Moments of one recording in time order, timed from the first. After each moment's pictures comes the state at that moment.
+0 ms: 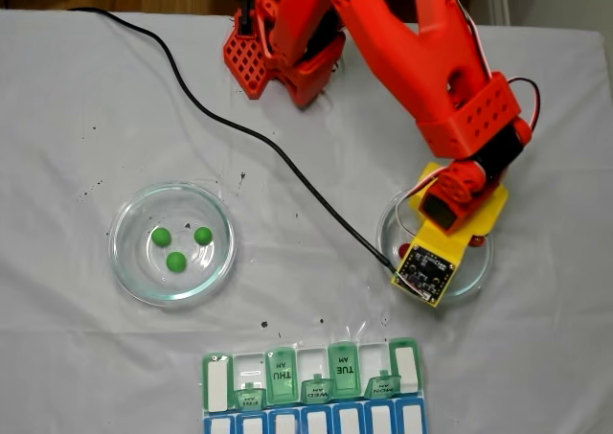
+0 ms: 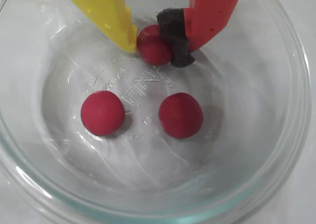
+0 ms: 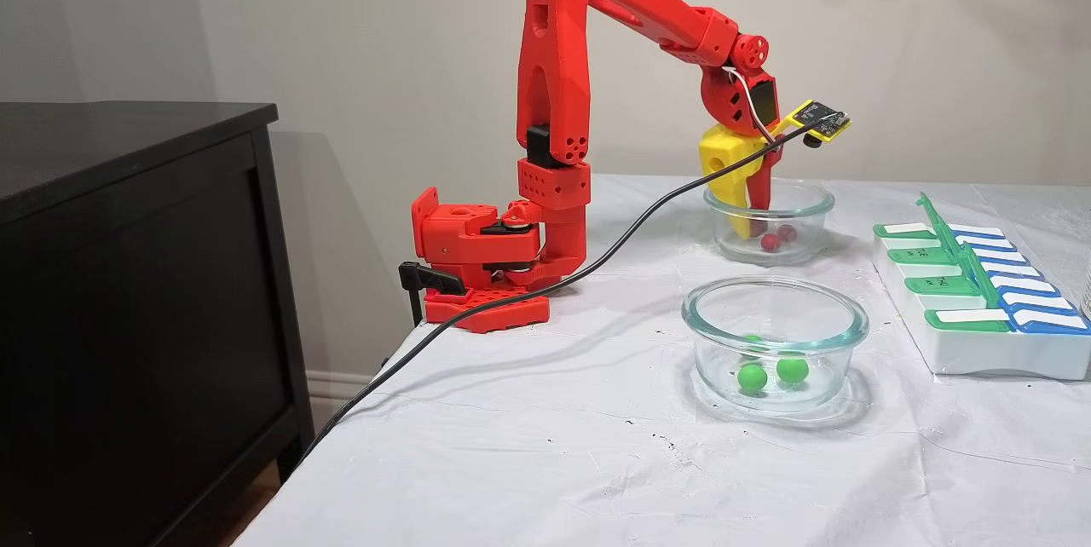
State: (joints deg) arm -41.9 105.5 115.8 49.5 -20.2
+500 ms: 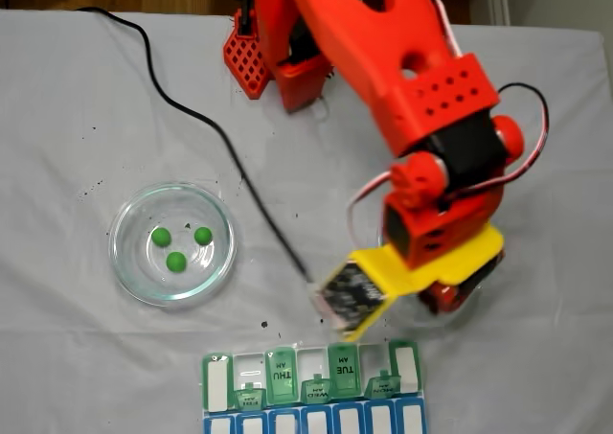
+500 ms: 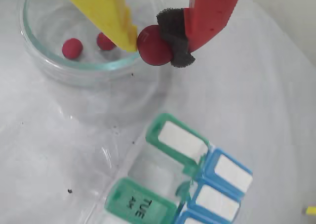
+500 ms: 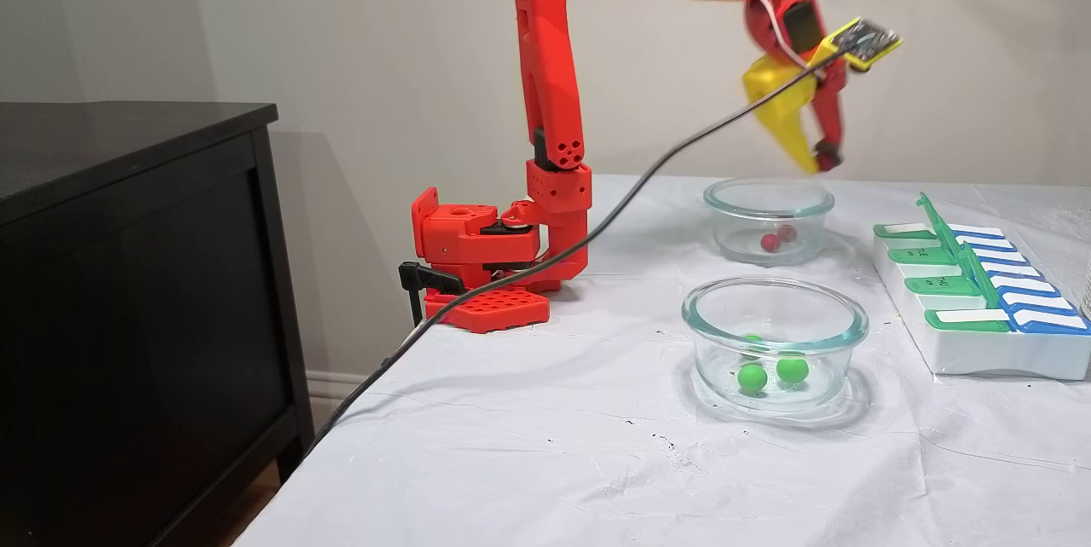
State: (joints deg) arm -22.2 113.8 93.7 65.0 -11.7
